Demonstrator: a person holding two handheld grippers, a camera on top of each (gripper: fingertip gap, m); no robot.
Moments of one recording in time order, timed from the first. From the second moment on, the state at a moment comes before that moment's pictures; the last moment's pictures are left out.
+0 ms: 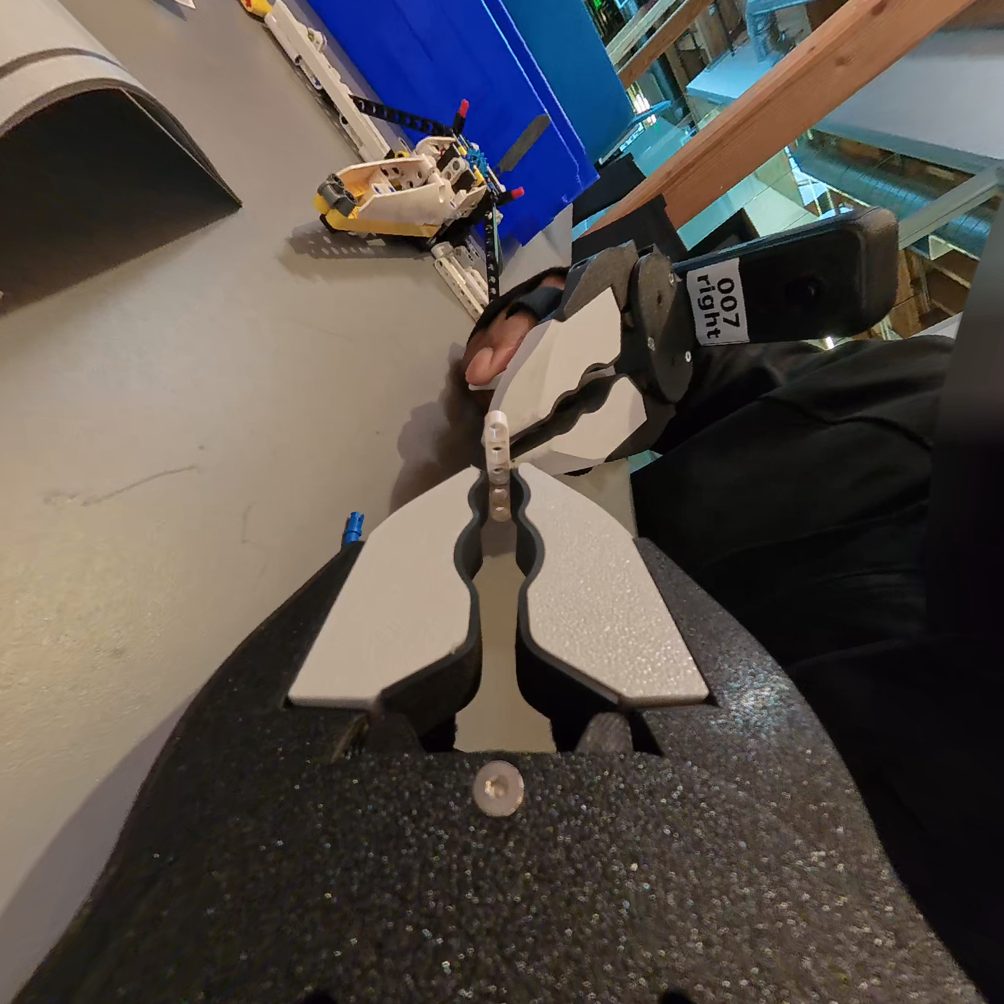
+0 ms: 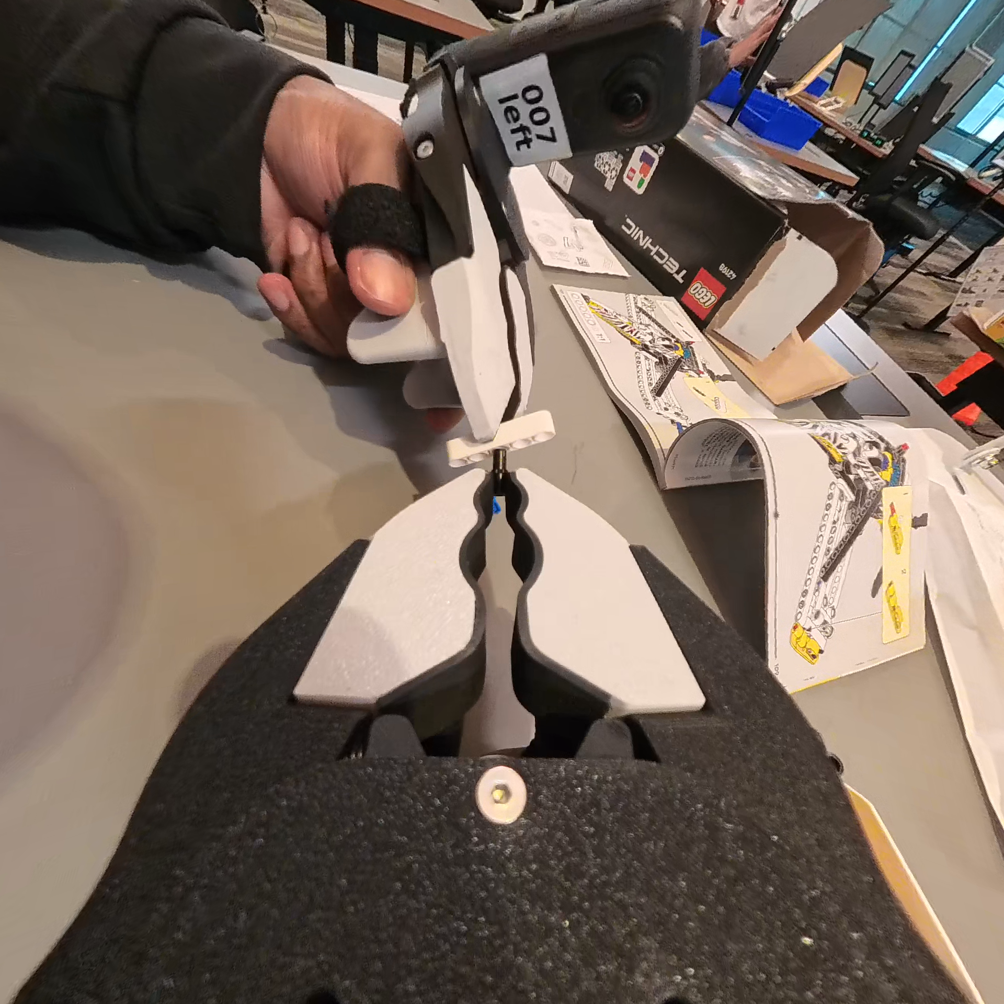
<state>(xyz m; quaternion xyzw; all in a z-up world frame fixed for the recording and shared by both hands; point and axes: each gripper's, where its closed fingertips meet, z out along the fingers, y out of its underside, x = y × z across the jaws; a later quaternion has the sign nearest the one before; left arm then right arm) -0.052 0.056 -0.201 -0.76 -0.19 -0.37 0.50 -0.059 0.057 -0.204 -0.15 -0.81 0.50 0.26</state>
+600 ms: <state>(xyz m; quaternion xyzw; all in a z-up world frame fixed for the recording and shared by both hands) -0.049 0.054 -0.219 -0.82 -0.14 -0.29 0.47 -0.055 0.055 -0.217 -0.08 -0.84 0.40 0.36</state>
